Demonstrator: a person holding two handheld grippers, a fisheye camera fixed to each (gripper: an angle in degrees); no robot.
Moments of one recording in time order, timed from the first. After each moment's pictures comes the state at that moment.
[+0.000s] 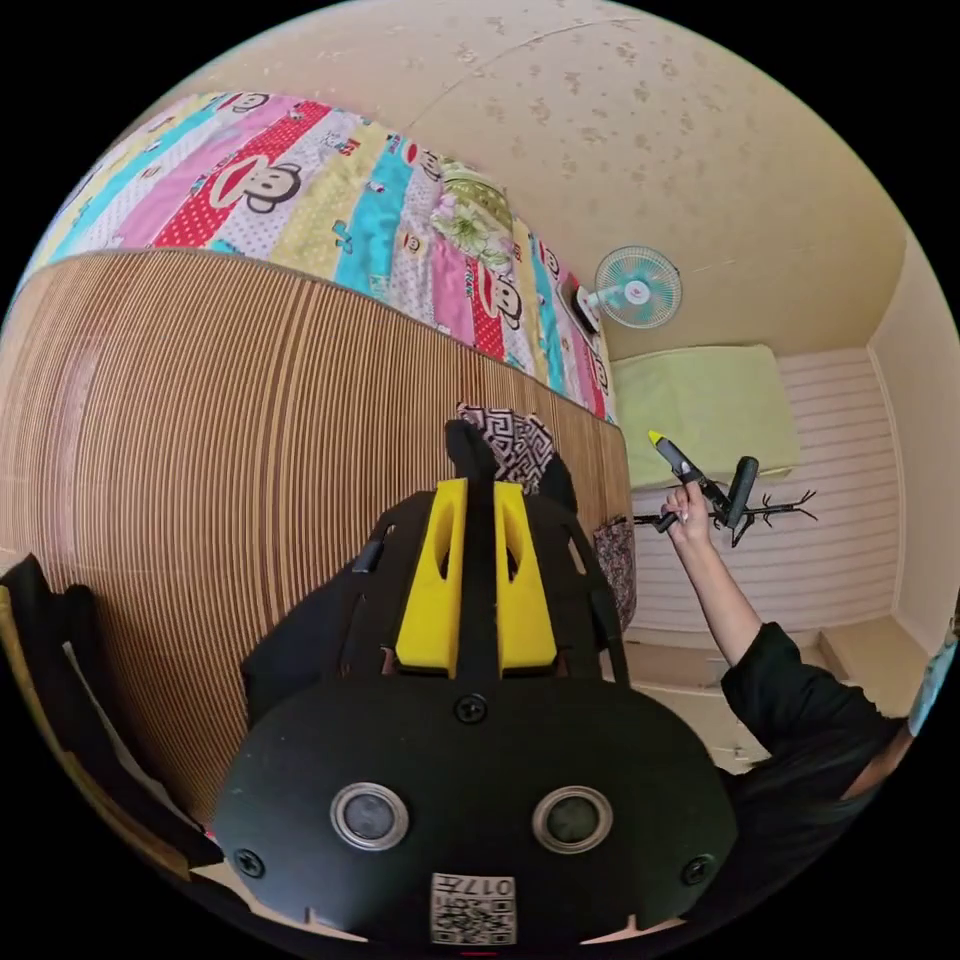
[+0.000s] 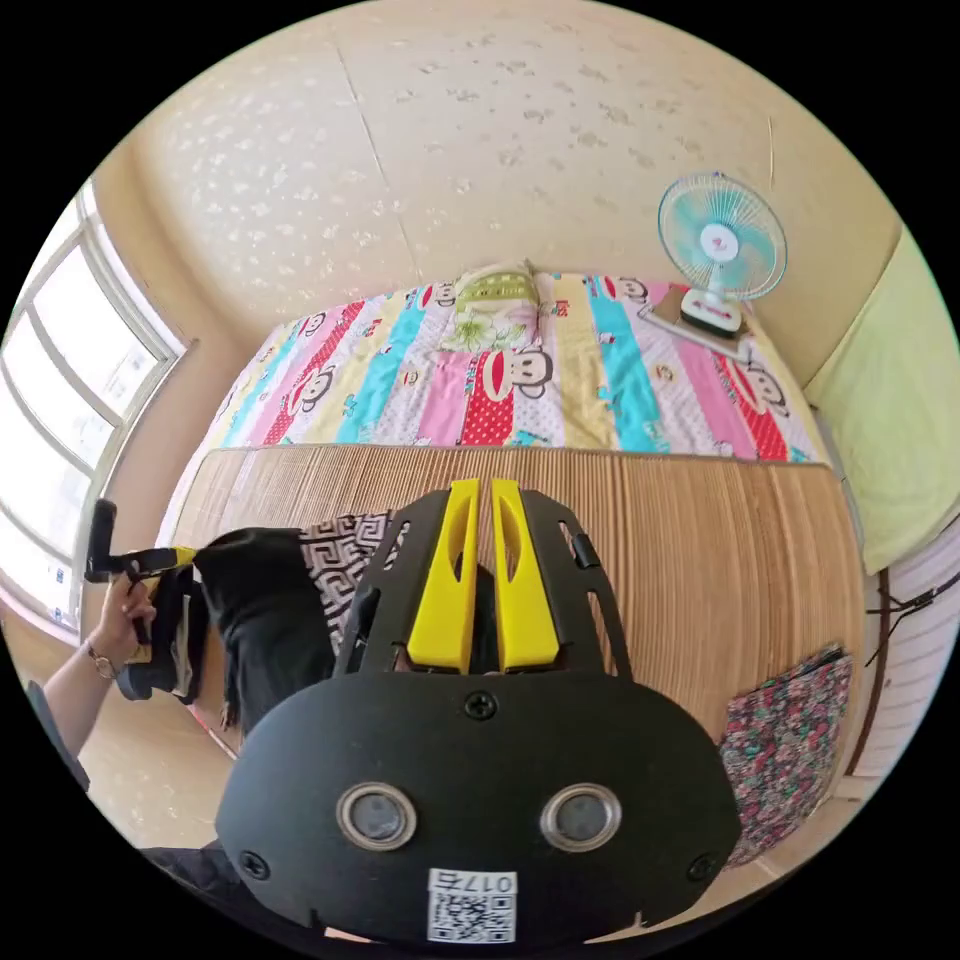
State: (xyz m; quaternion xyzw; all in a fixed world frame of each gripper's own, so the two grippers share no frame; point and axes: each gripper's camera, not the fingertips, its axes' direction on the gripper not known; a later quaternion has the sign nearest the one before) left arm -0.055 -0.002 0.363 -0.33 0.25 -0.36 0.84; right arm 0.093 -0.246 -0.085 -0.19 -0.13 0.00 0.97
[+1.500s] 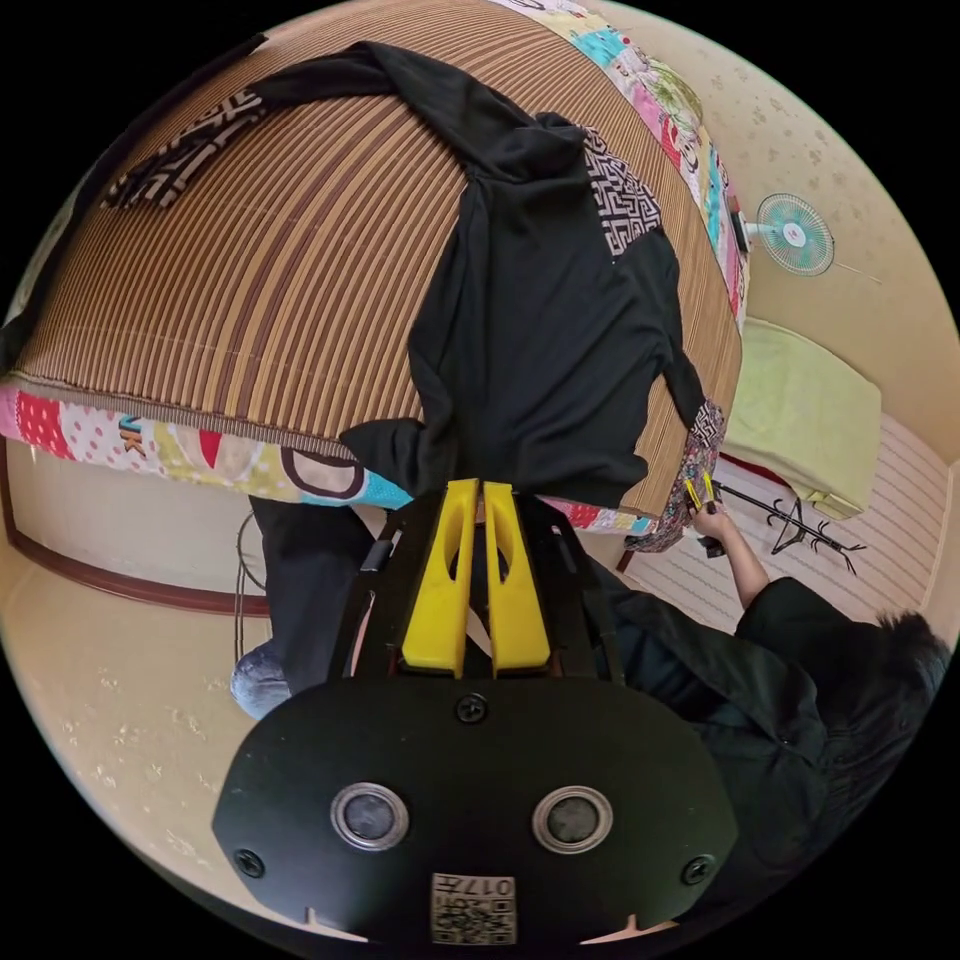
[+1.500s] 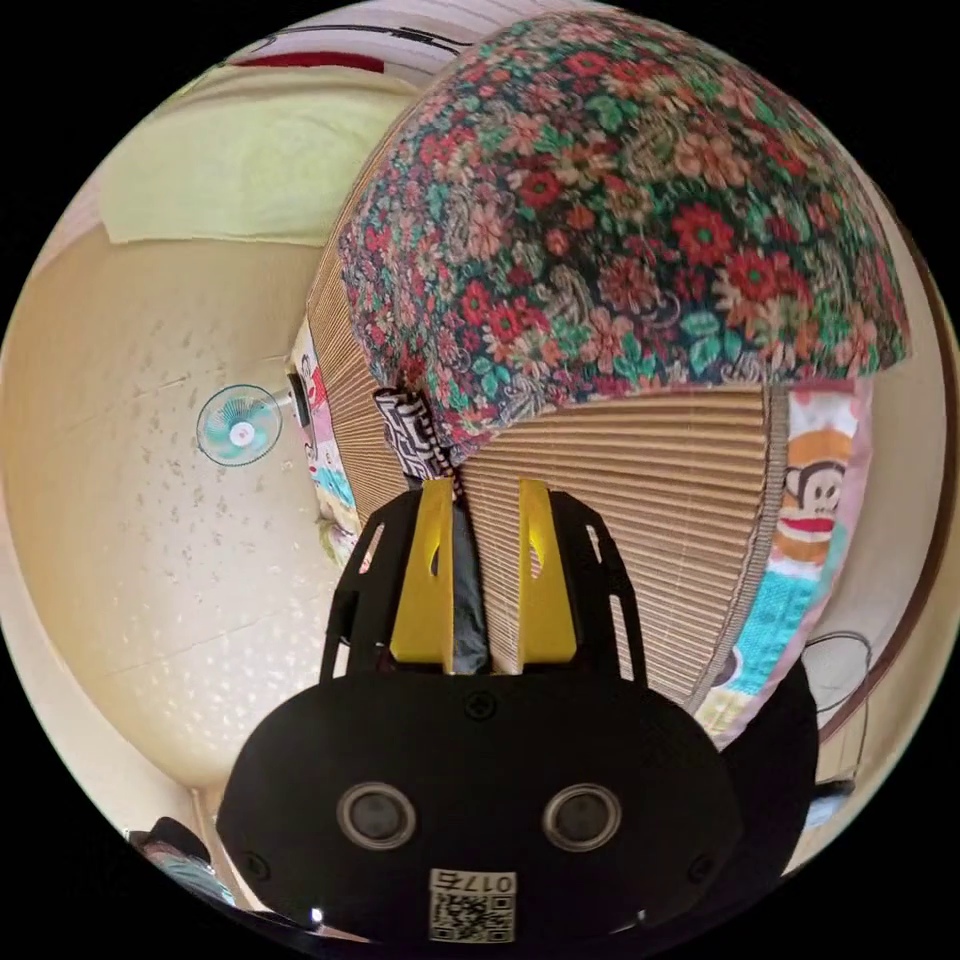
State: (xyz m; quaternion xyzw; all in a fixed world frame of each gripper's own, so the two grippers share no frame) left arm -0.183 0.069 0.080 -0.53 0.16 -0.44 0.71; right arm 0.615 -0.069 -0.208 -0.06 -0.14 0.73 0.67
